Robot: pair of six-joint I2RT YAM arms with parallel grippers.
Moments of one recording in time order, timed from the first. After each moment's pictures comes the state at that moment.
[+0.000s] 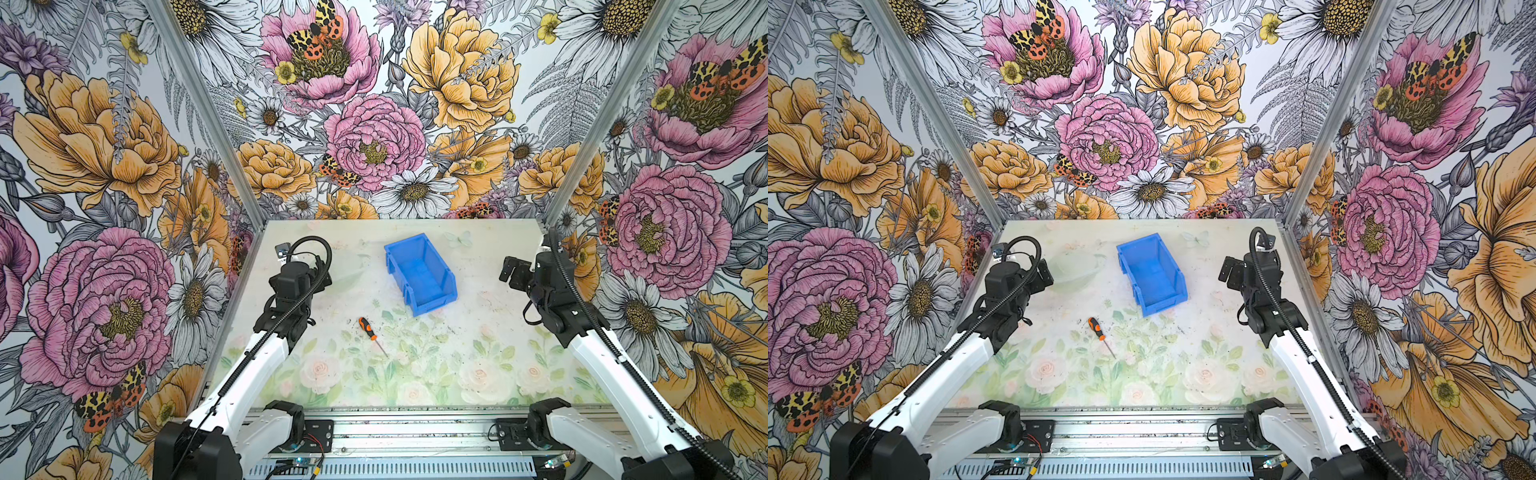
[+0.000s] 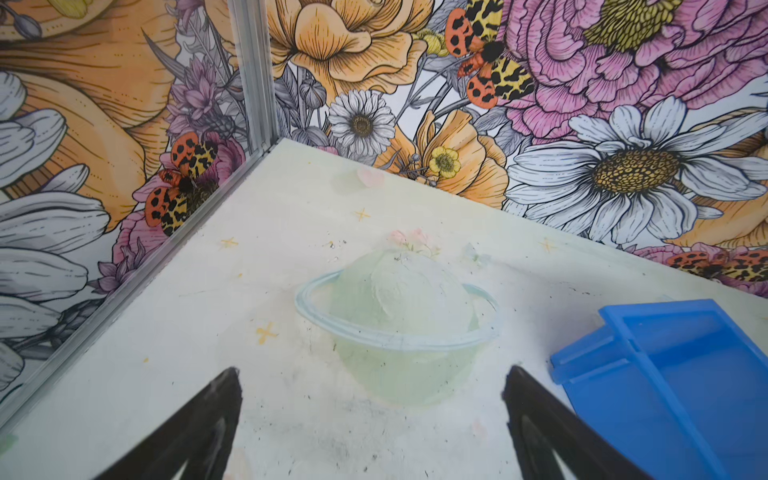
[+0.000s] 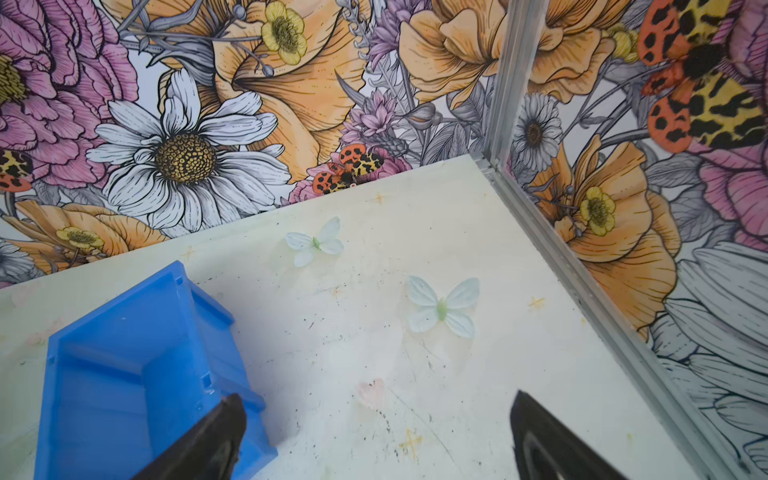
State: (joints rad) left arm -0.23 1.03 0.76 -0.17 -0.40 -0.38; right arm 0.22 1.00 0.91 -0.45 0.28 0.34
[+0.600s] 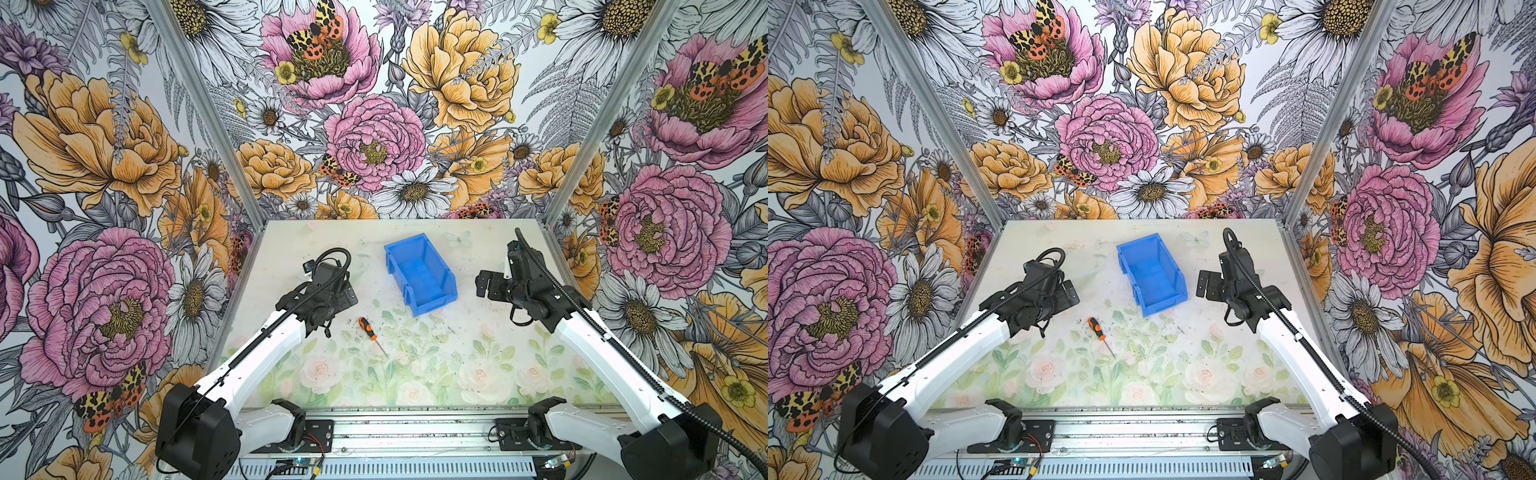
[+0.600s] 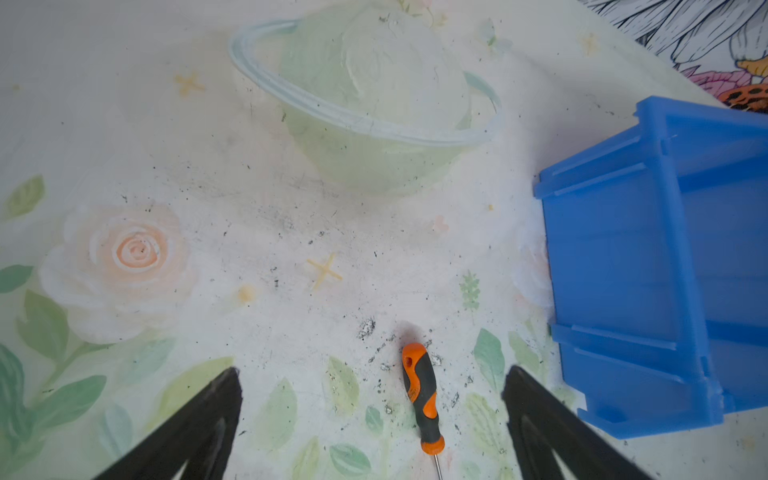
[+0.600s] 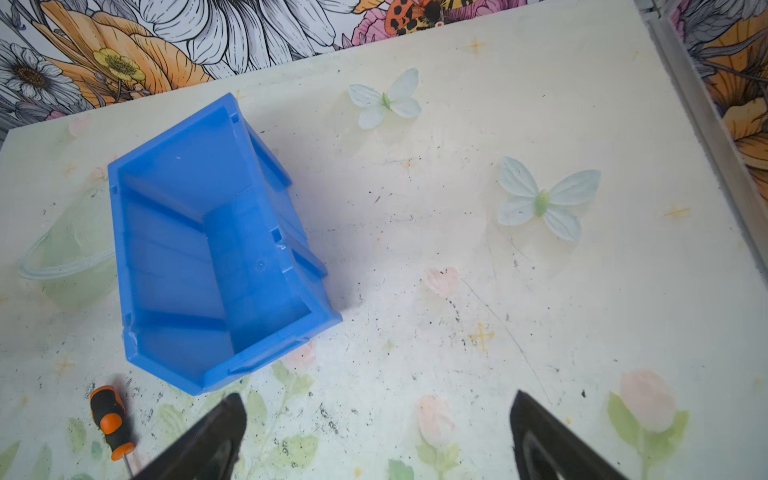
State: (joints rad) left arm -0.45 1.22 0.92 -0.69 -0.29 -0.81; right arm 0.33 1.14 1.02 -0.69 0.10 0.38
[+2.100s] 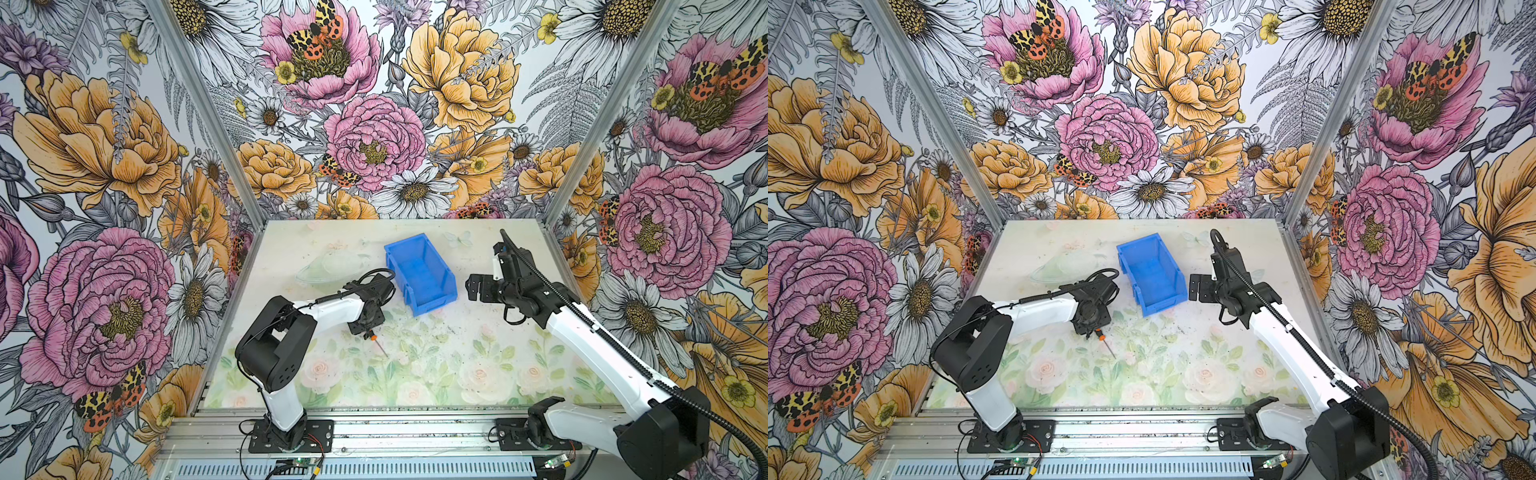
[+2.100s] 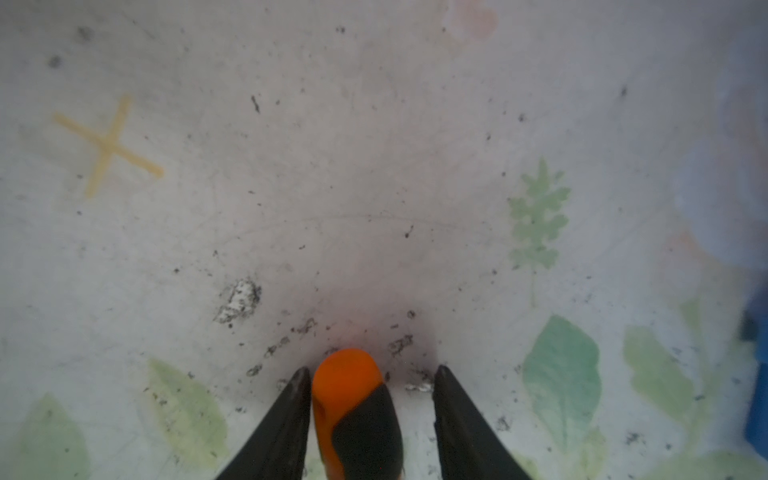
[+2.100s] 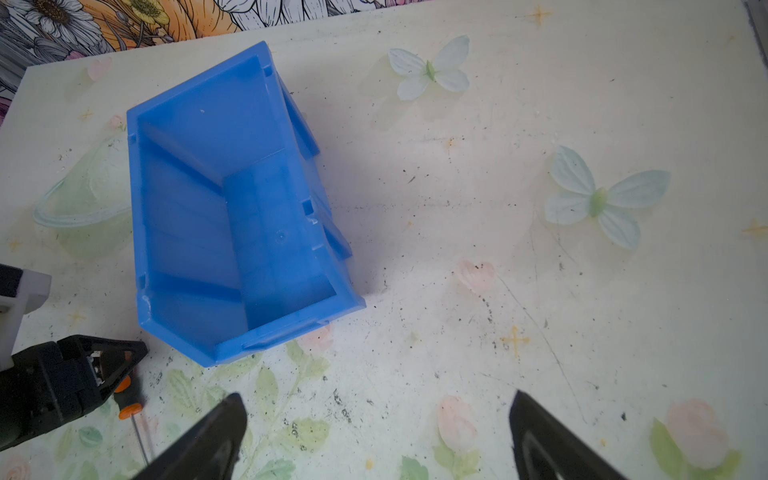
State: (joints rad) left arm -0.63 1.75 1.03 -0.61 -0.24 -1.01; right arm 0.35 1.19 1.02 -0.66 0.04 0.34
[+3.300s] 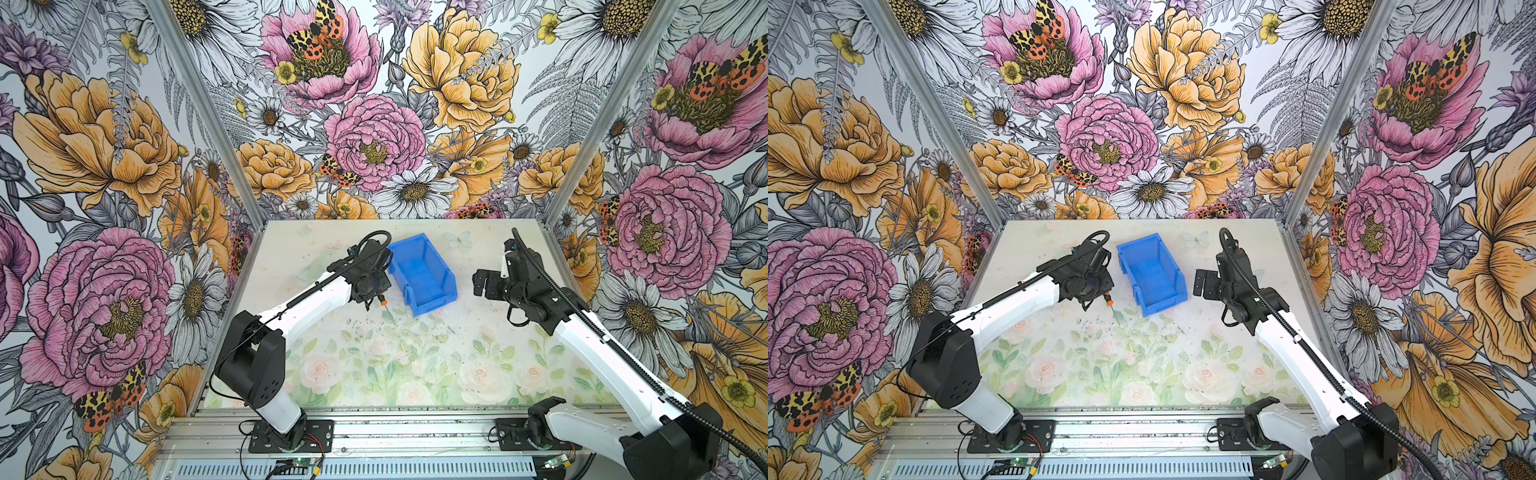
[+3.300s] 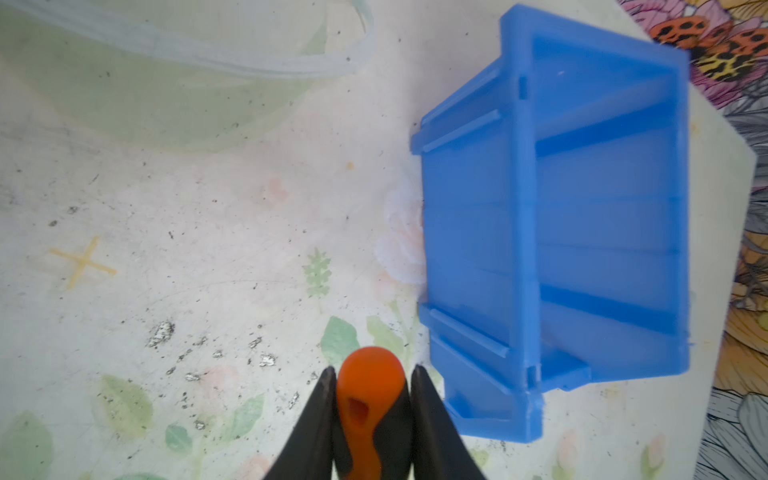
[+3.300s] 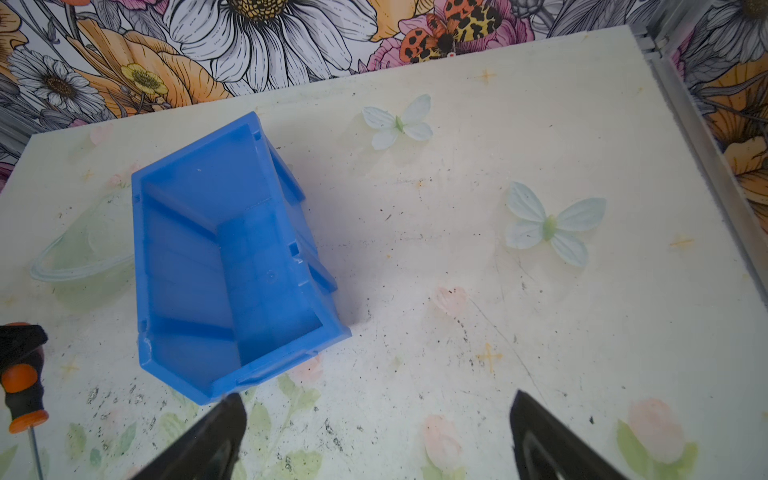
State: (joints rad) left arm -0.59 1.62 1.31 -0.67 -0.15 -0.97; right arm 0.35 1.12 1.00 -0.62 0.13 0.37
